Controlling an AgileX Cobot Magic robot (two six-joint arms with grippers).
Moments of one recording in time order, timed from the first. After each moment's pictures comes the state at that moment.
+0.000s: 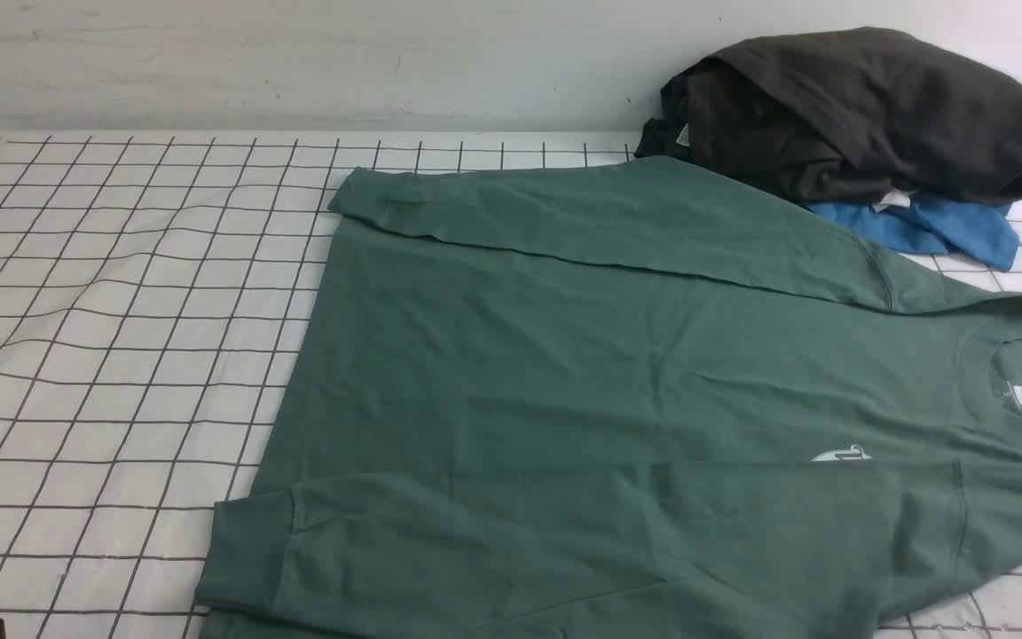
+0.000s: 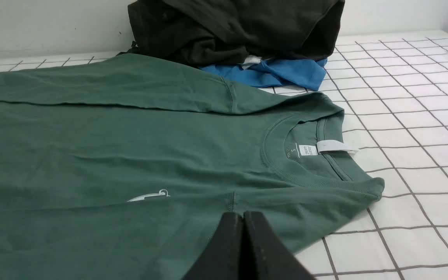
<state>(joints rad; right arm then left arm) -0.05 -0.01 0.02 -0.04 0.36 0.09 -0.08 -0.01 0.03 0.03 0.36 0.02</state>
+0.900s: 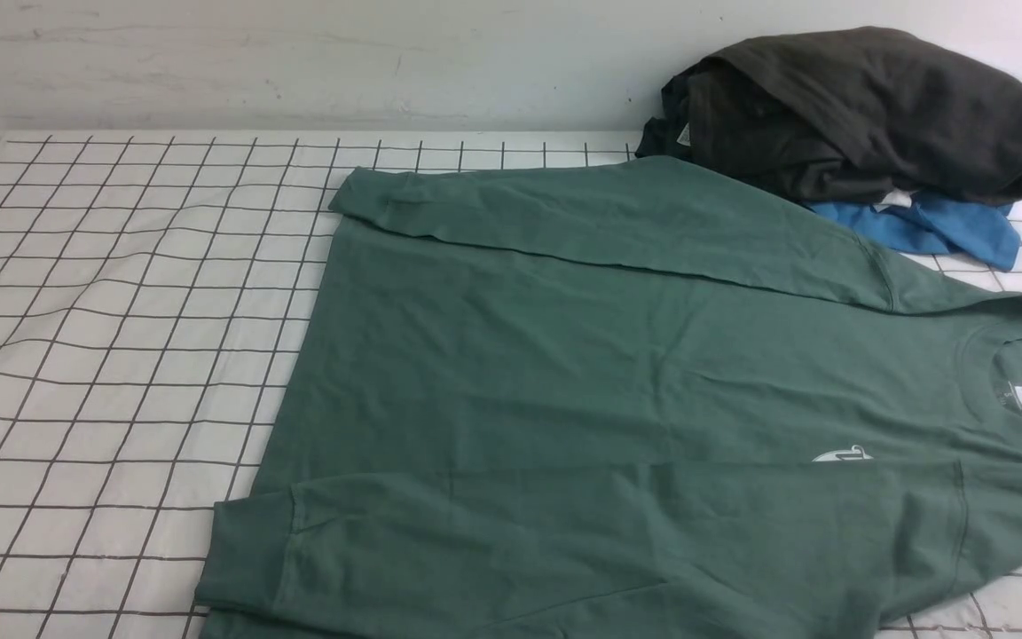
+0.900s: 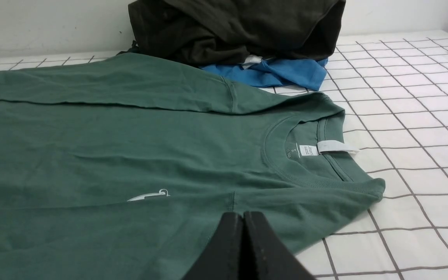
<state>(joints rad) -0.05 -0.01 0.02 -0.06 0.36 0.09 -0.08 -0.01 0.03 0.06 0.28 0.04</state>
